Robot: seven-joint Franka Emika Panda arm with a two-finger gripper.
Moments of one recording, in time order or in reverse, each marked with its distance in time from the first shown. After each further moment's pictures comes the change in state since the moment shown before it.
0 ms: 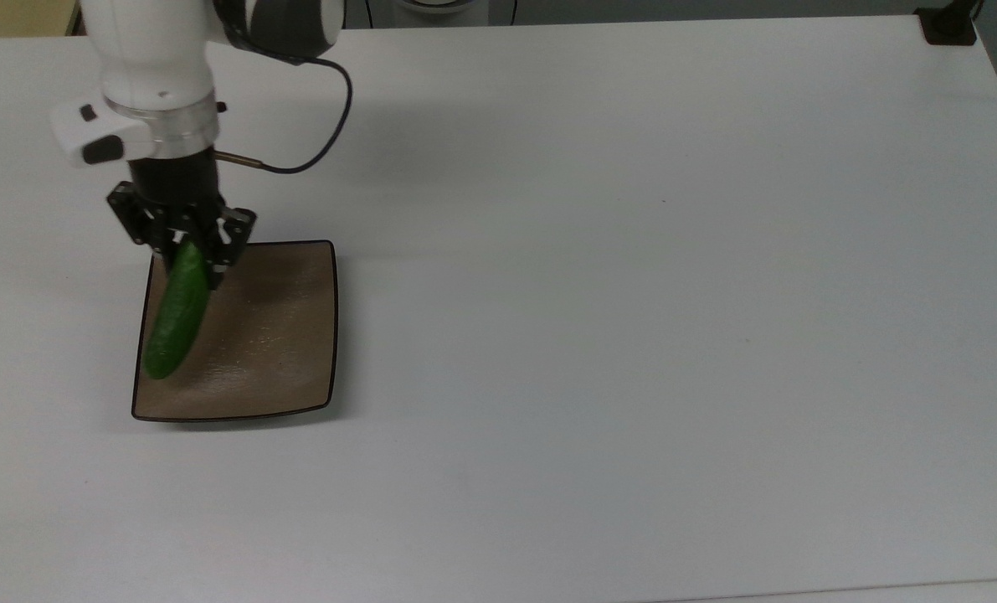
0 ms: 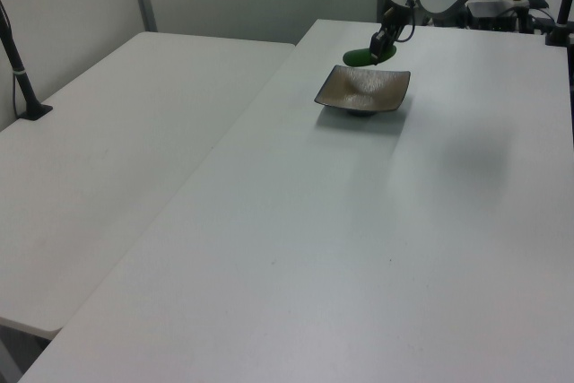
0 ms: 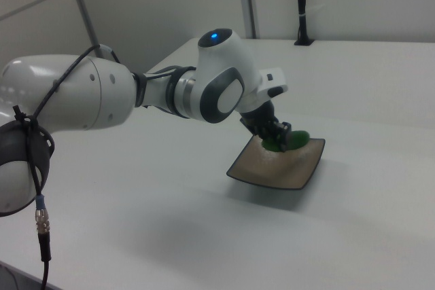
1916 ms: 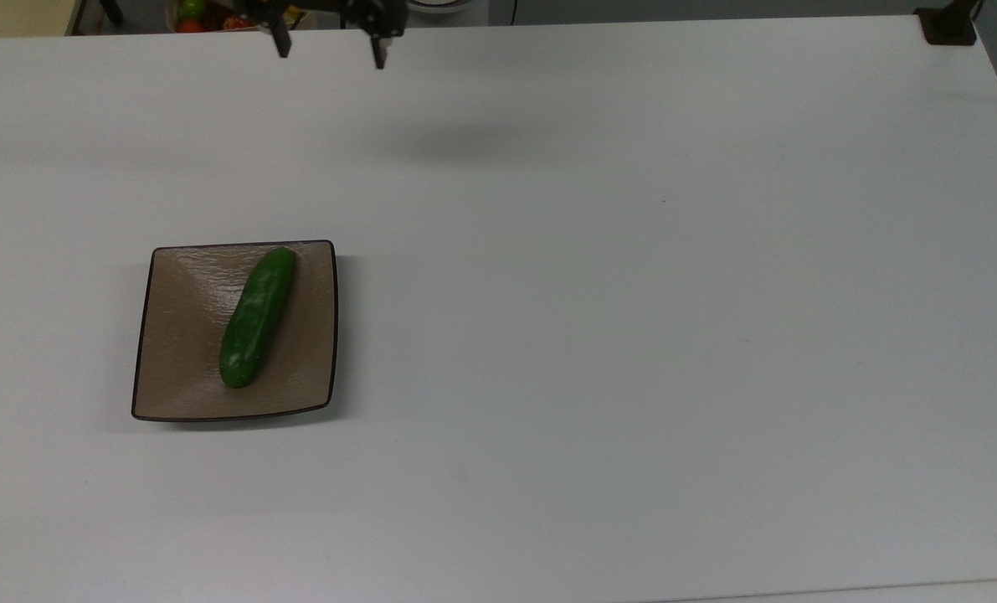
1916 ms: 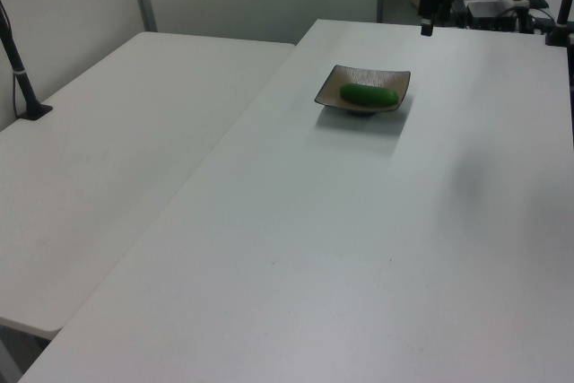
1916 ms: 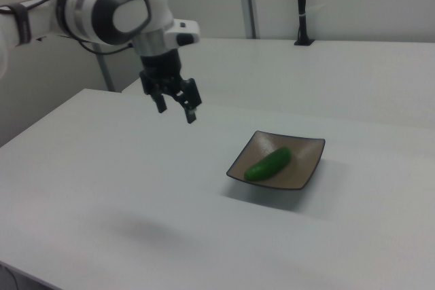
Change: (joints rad) arm 0.394 -0.418 -0.248 -0.065 0.196 -0.649 0.000
